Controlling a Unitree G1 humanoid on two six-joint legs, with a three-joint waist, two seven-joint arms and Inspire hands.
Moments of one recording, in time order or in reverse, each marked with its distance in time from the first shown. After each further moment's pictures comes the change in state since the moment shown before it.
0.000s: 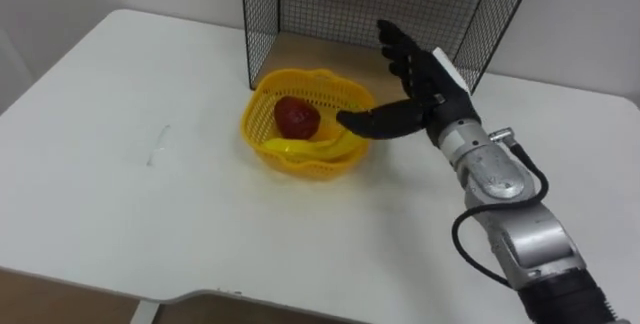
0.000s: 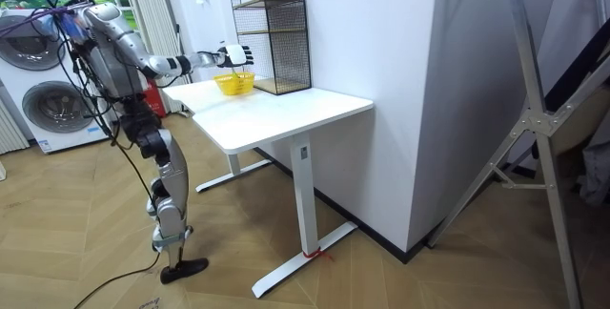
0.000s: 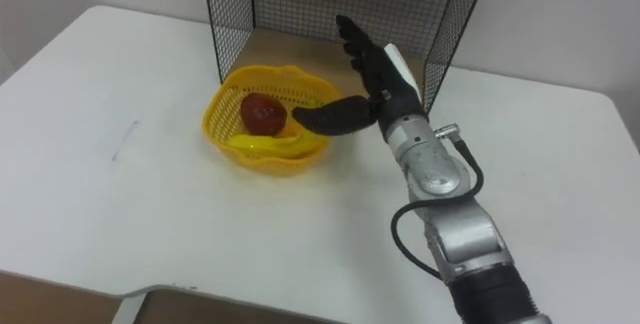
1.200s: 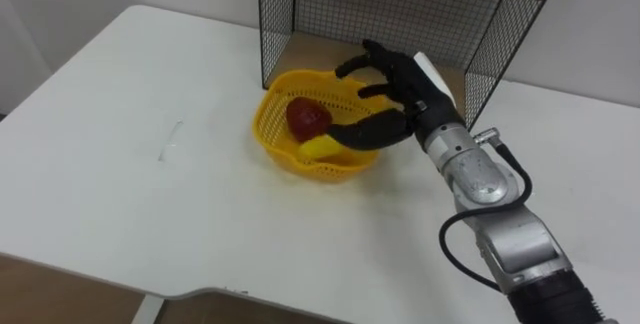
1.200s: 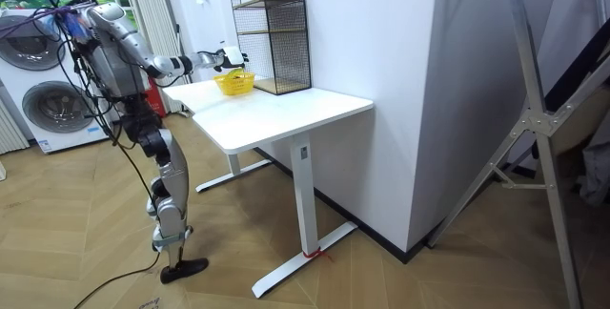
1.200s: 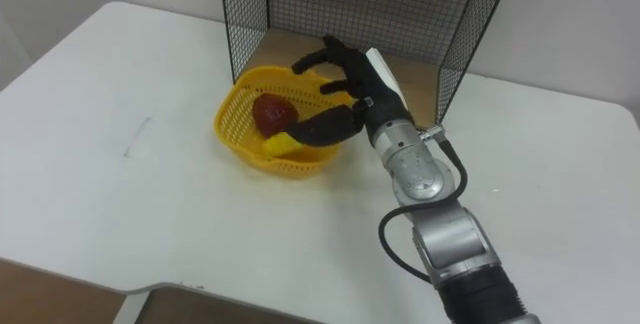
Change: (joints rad) left arm -0.057 0.003 -0.014 -0.006 0.017 0.002 -0.001; right arm -0.001 0.018 0.105 0.013 -0.144 0.001 0.063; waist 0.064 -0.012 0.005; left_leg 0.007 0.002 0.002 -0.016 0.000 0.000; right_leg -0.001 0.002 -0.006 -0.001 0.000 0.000
